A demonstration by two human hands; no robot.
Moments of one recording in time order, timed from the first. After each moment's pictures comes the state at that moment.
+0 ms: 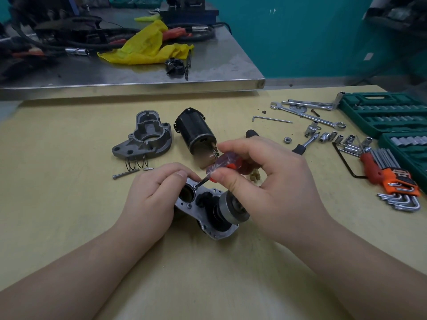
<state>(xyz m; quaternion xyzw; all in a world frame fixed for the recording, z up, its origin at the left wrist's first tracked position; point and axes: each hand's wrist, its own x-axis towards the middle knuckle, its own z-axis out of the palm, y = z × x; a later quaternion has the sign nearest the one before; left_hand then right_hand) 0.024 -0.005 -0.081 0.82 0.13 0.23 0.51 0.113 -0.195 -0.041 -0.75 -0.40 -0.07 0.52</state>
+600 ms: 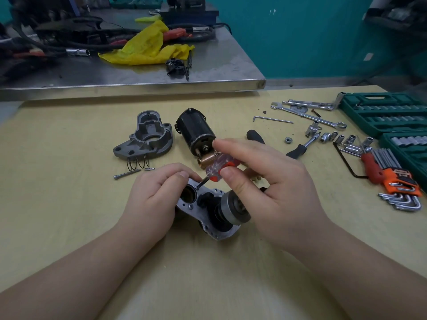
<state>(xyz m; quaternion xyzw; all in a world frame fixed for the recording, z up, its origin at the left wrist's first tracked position) 0.023 -0.005 -0.079 0.82 0.13 0.23 0.51 0.114 -0.197 -0.050 -0.71 -0.45 -0.07 0.54</state>
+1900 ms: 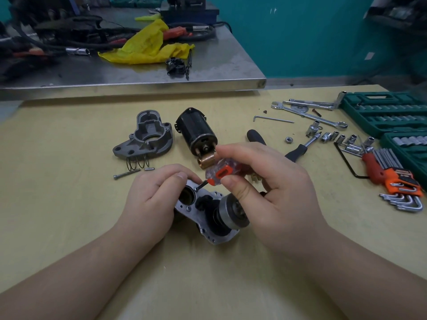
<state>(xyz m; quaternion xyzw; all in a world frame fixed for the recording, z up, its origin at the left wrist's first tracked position) 0.021 -0.005 -0.079 0.81 0.13 0.23 0.52 0.110 -0.199 -0.051 -0.71 -0.46 -0.10 0.53</state>
